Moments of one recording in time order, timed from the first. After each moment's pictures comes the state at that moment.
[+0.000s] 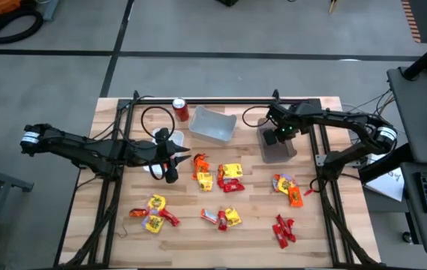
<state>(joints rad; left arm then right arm) -0.13 1.01 0.67 -0.08 -0.39 -0.11 -0.61 1.44 0.85 -0.86 0.05 0.64</state>
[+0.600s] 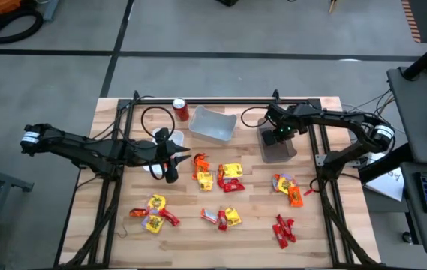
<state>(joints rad) -0.13 1.01 0.67 -0.08 -0.39 -0.11 -0.61 1.46 0.84 -0.83 0.06 0.62</state>
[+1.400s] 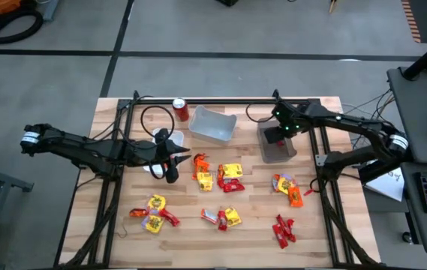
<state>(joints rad) -0.13 1.01 0.67 -0.08 -0.38 -0.20 -0.61 1.26 0.84 -0.83 -0.03 0.58</state>
